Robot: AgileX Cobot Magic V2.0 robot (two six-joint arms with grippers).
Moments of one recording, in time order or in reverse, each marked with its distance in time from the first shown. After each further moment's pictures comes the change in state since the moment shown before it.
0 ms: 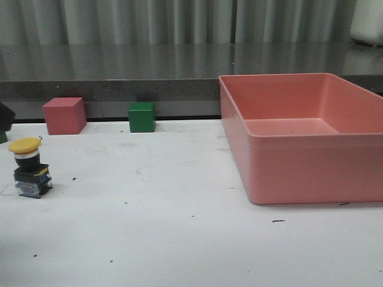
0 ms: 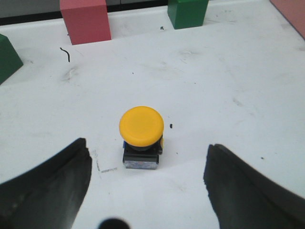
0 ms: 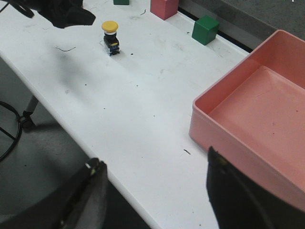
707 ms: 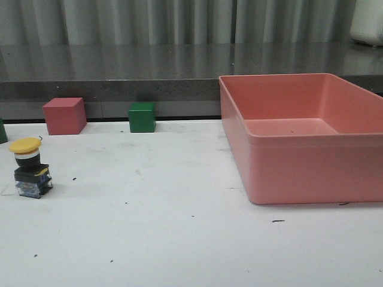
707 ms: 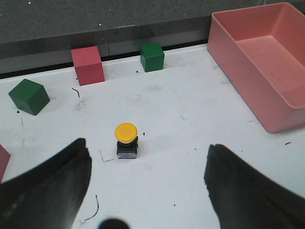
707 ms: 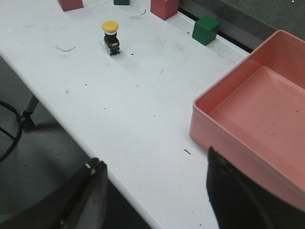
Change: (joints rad) left arm -0.018 -0.540 -0.416 -0.002 0.897 0.000; right arm 0.000 0.000 0.000 0.000 0.000 0.000
